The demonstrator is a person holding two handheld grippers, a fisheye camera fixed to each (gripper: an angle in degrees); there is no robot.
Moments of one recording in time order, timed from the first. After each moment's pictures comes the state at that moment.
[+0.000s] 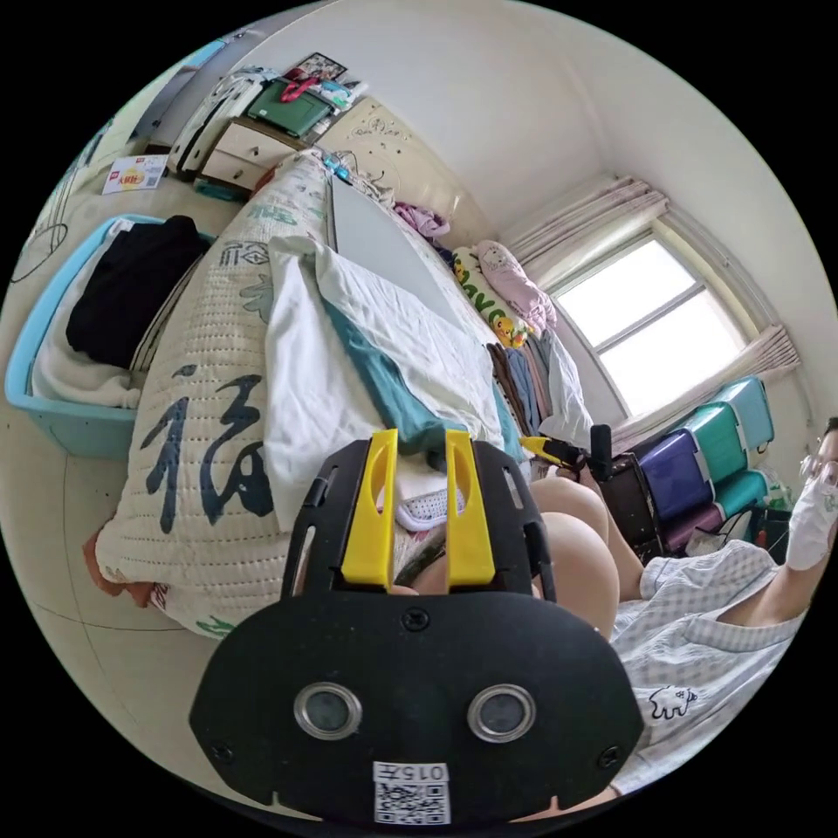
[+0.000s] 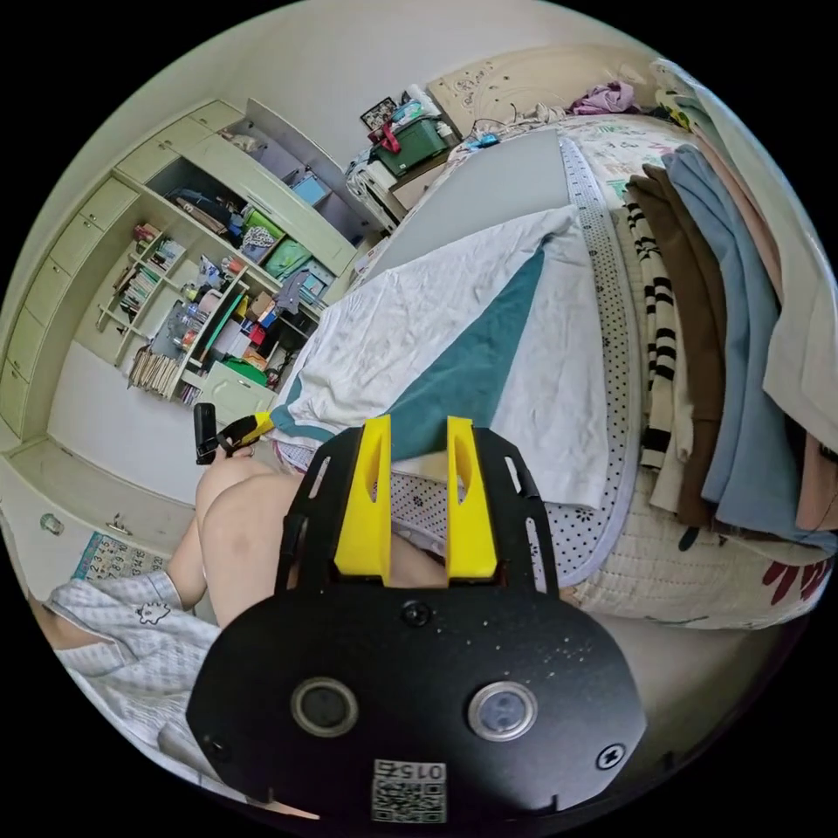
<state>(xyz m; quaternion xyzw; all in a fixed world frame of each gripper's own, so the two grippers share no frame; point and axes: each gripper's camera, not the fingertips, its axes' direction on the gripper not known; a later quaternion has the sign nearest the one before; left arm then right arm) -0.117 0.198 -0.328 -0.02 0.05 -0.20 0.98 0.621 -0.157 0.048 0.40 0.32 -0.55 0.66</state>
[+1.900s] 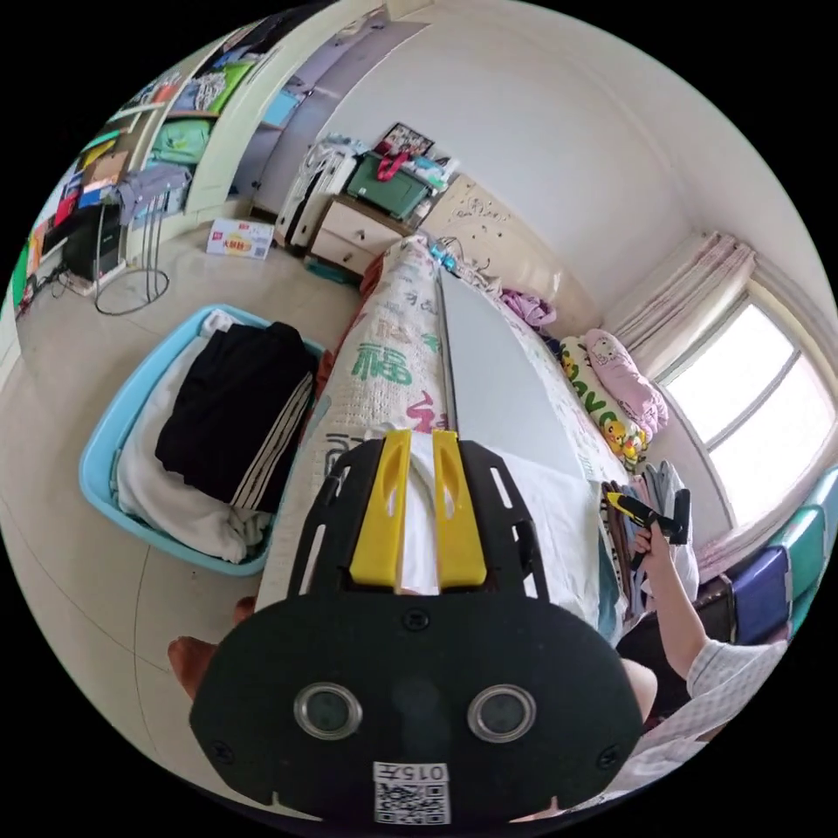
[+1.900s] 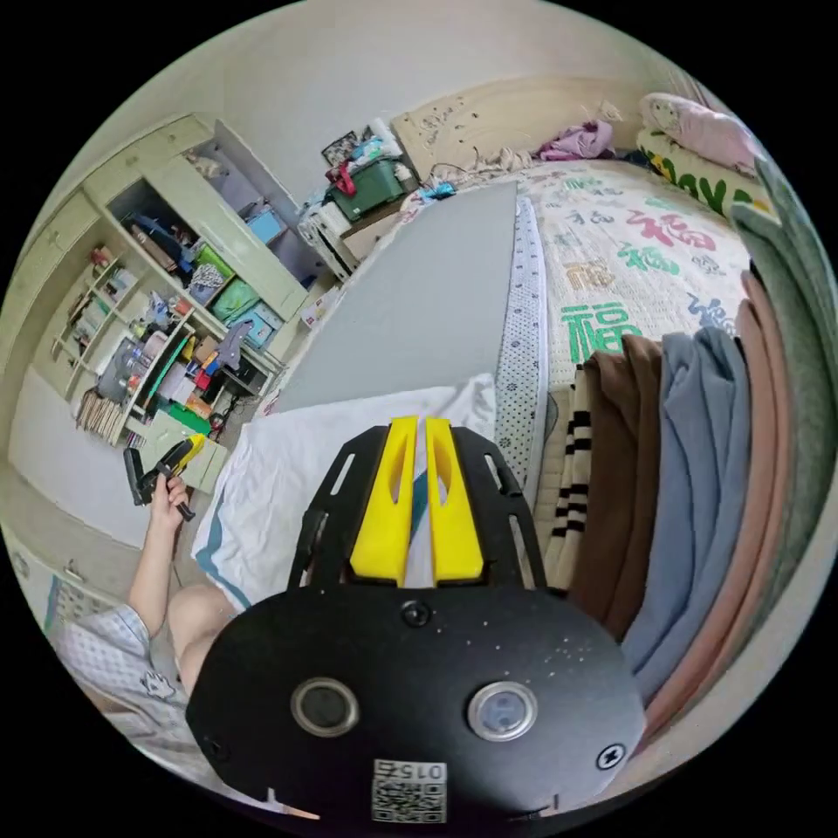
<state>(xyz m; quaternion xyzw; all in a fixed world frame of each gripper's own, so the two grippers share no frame) -0.081 0.101 -0.367 0.12 -0.17 -0.22 0.95 0.530 -0.217 -0.101 0.47 0.36 -0.58 0.55</state>
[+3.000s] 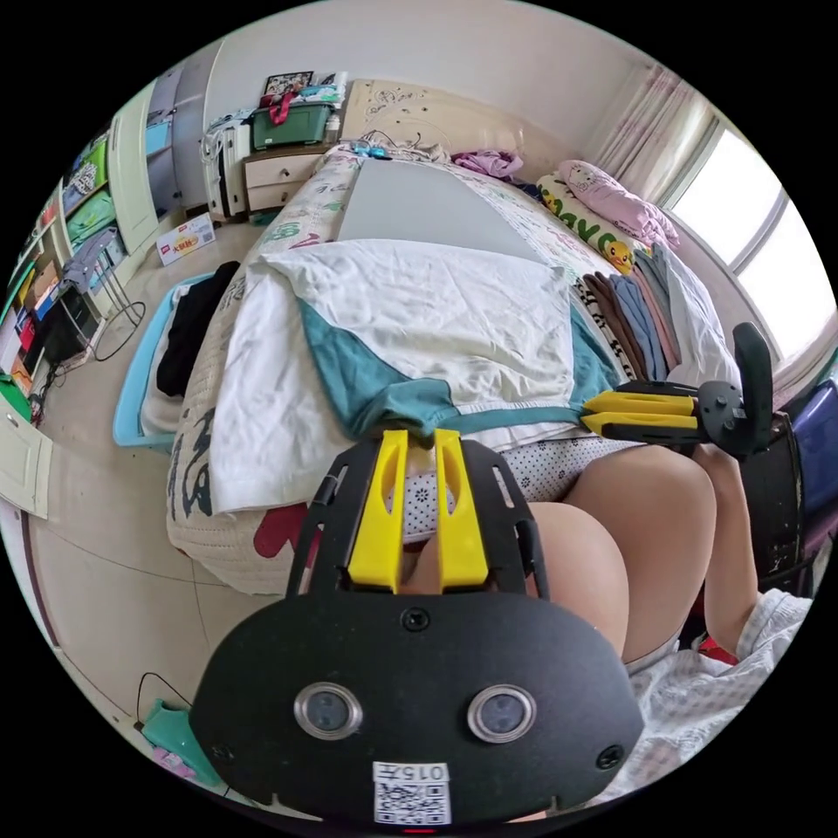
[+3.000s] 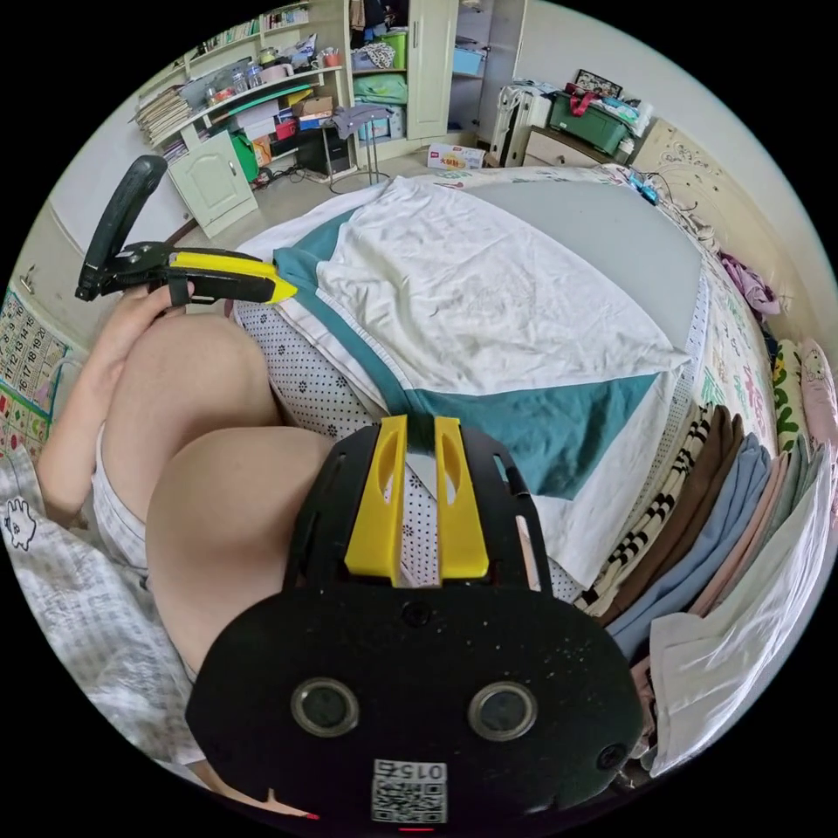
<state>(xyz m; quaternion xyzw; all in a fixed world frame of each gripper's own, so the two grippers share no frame) 0.135 0.159 -0.249 -0.12 -0.23 -0.15 0.95 1.016 -0.457 0.010 0.27 0.65 -0.58 0.41</state>
